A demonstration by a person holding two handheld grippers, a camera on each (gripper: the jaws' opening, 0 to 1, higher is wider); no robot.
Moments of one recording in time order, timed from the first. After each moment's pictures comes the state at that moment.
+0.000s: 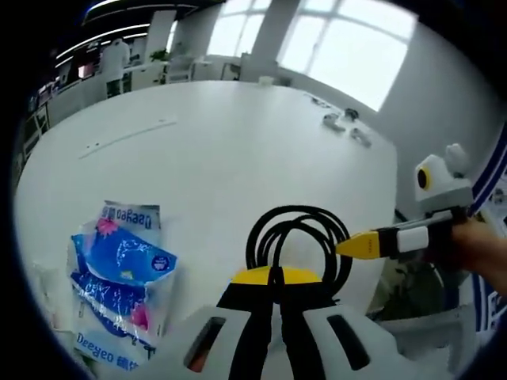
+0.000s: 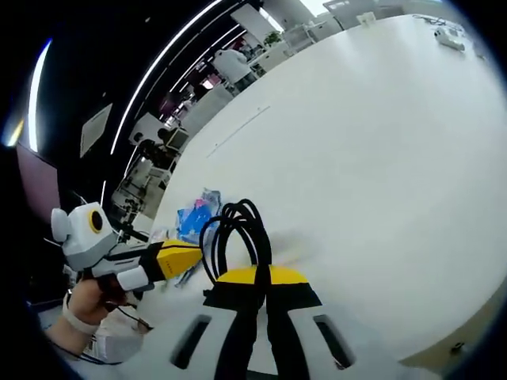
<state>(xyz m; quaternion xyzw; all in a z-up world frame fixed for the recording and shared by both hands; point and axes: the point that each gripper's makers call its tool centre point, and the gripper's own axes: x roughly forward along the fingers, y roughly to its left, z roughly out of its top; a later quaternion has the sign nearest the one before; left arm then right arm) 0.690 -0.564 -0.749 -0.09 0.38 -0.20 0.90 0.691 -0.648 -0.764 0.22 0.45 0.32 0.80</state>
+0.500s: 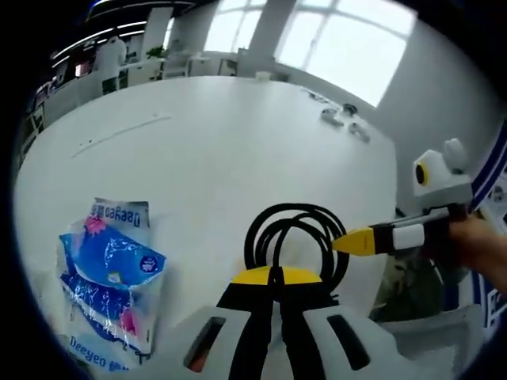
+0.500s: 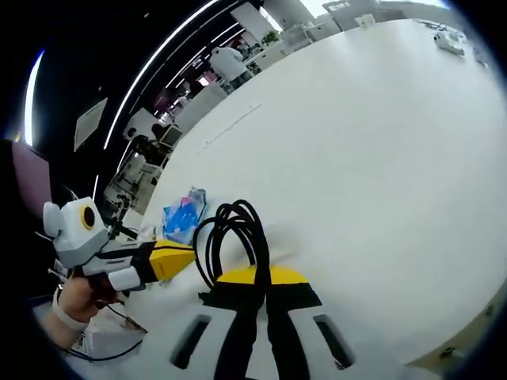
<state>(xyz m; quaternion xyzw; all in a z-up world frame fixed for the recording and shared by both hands) 0.692 -0.572 -0.760 -0.08 0.39 -0.20 0.89 0.702 -0.655 -0.779 0.18 0.45 0.30 0.82</state>
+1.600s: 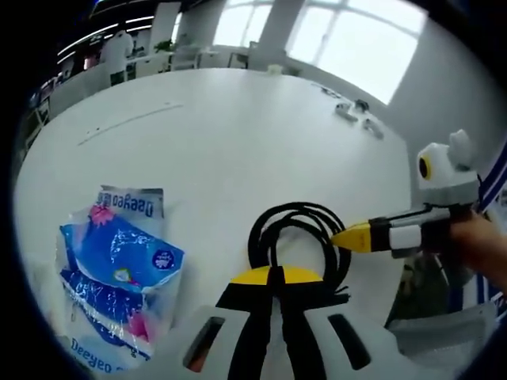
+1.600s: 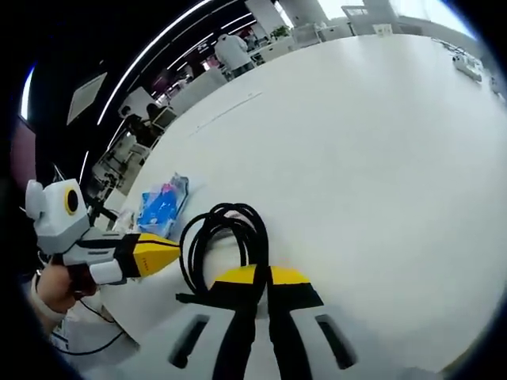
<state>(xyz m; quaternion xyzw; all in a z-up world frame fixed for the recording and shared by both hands) 0.700 -0.550 -0.782 -0.08 0.41 -0.18 0.89 0.720 -0.640 -0.808 0.12 0.46 0.30 0.83</state>
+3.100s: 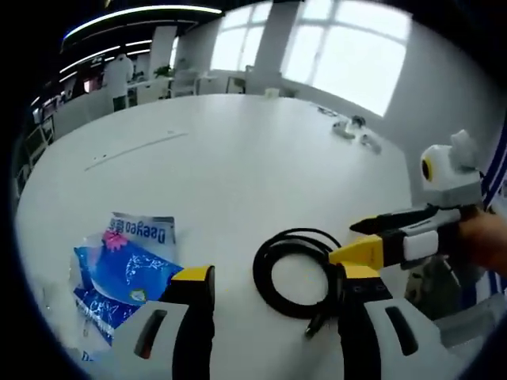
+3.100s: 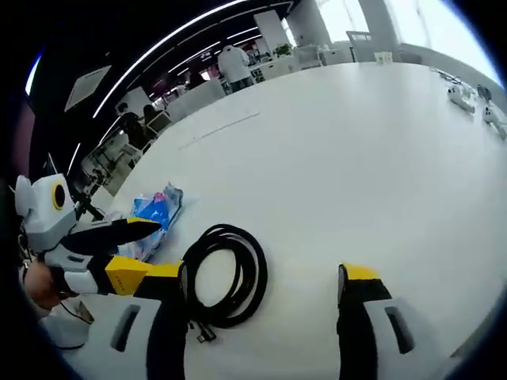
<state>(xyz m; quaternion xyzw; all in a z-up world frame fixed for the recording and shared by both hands) 0.709 -0.542 -0.757 -0.06 0.33 -0.18 0.92 0.731 -0.648 -0.787 0.08 0.41 0.28 0.87</state>
